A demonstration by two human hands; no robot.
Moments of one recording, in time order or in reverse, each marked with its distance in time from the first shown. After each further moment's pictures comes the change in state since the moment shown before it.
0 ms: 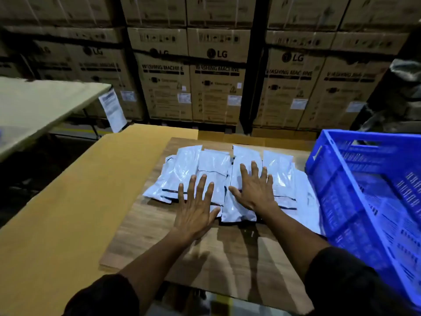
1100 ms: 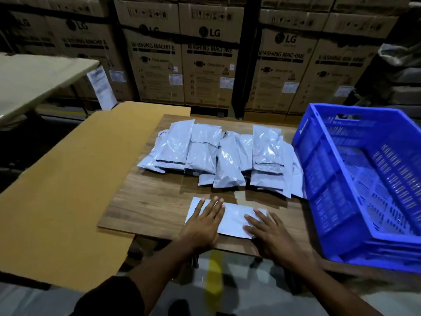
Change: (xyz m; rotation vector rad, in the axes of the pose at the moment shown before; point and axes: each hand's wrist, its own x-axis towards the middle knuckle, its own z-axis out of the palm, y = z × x) left_hand -0.116 0.058 0.037 -0.034 -0.235 0.426; right_hand -0.203 0.098 0.097 -0.024 0.101 -0.583
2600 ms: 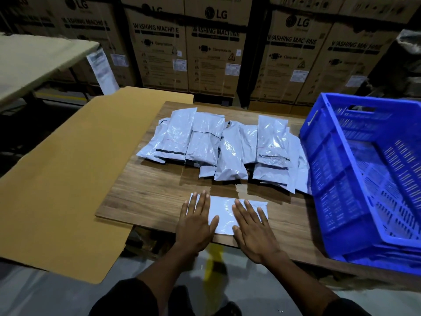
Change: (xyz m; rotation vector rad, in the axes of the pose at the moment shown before) left_hand -0.012 0.015 0.024 -0.270 0.009 -0.530; right_hand 0.028 -0.041 0.031 0.036 -0.179 0.271
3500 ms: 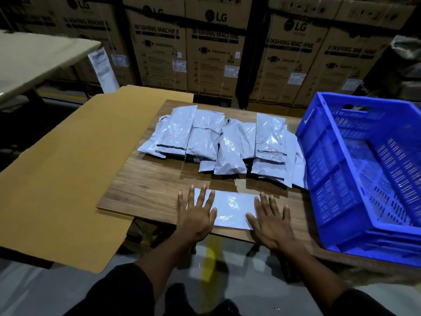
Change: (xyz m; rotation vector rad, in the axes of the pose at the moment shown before) left_hand 0.000 0.006 -0.003 0.012 0.040 0.052; right_hand -0.014 0.030 -0.031 0.065 -0.211 0.310
